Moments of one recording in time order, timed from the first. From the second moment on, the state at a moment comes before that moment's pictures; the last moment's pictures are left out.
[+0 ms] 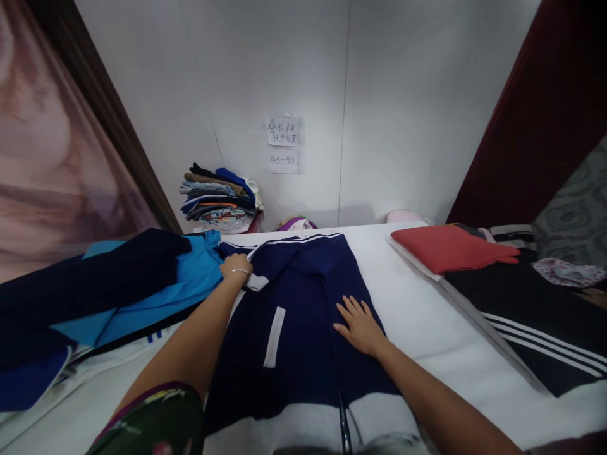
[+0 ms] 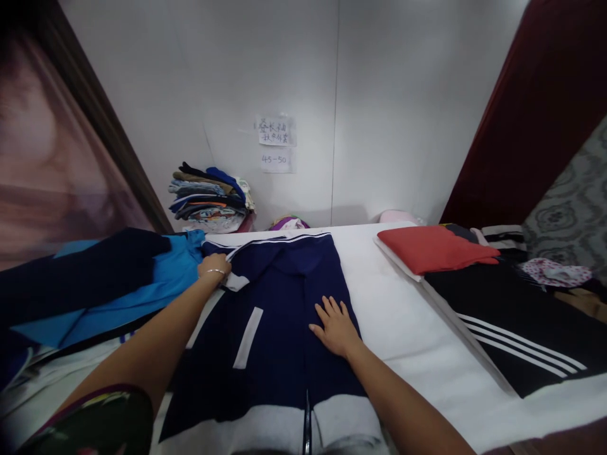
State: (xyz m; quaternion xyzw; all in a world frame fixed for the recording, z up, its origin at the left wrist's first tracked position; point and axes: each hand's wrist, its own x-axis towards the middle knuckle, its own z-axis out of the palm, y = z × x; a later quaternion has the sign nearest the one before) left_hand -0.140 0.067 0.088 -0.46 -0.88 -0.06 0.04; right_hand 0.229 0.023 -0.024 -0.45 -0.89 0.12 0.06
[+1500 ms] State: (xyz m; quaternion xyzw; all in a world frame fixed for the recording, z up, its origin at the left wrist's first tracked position) left_hand -0.041 0.050 0.297 -0.65 -0.67 -0.33 0.15; right_hand 0.066 0.114 0.012 -0.35 -0.81 0.43 0.21
